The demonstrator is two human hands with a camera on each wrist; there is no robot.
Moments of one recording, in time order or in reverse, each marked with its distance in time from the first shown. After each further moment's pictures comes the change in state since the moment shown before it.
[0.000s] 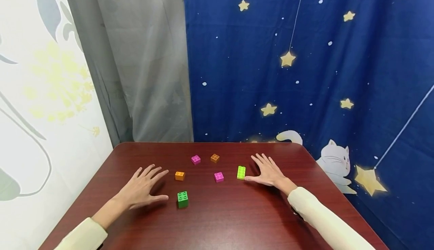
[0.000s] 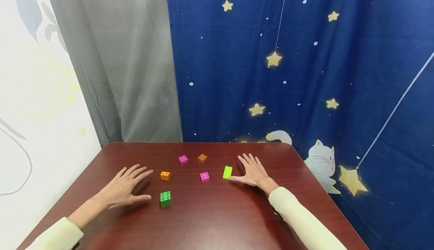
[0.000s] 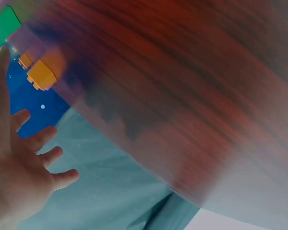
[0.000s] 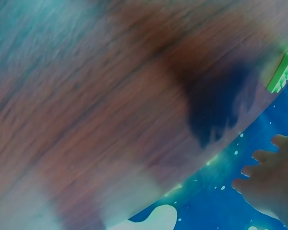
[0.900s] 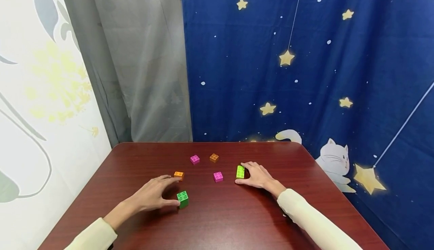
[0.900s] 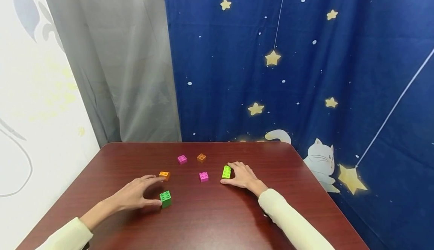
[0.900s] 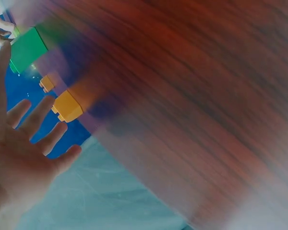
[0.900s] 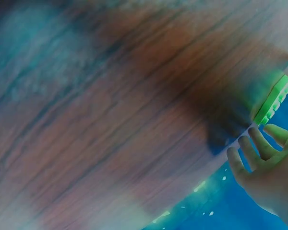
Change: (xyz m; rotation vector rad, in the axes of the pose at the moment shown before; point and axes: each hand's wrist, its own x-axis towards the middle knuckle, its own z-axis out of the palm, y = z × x) left_hand 0.019 0.036 0.006 -0.319 -0.125 0.019; right_hand 0.009 -0.031 0.021 0.087 -0.014 -0.001
